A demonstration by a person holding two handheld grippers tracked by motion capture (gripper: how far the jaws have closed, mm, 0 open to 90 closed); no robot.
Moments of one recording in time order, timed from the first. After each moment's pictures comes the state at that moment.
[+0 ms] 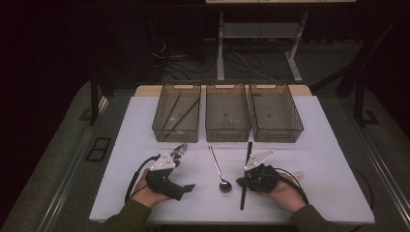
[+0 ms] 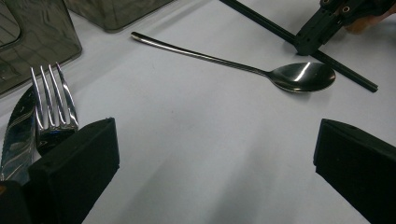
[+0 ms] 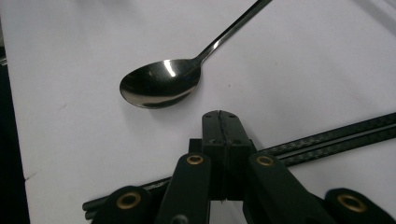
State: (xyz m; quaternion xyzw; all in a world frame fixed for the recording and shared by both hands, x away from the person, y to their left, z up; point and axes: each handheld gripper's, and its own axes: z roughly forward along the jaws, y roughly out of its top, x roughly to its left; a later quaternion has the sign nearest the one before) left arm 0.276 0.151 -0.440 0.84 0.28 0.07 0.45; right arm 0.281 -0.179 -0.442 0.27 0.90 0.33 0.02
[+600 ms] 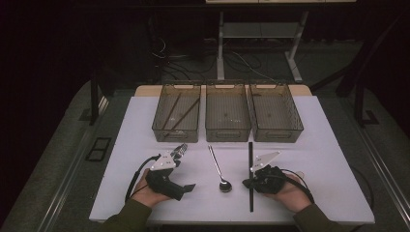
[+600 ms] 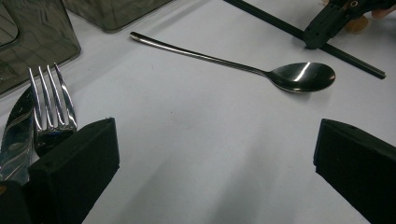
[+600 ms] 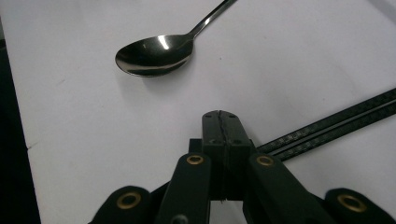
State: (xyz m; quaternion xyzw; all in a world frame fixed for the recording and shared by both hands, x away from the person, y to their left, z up) left arm 0.277 0.150 -0.440 0.85 0.28 0.07 0.45; right arm 0.276 -0.195 -0.440 0.27 0.91 0.32 0.02
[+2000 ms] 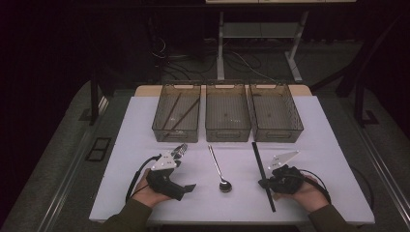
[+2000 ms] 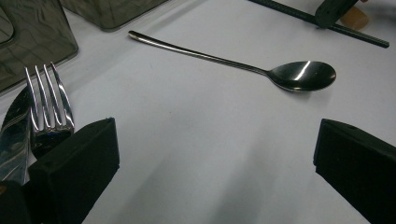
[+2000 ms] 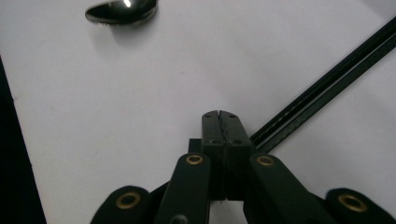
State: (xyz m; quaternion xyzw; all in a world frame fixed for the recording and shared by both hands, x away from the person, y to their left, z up) left arm 0.277 0.148 -0.441 0.85 0.28 0.07 0.45; right arm 0.274 -0.240 -0.437 0.30 0.90 0.31 0.03
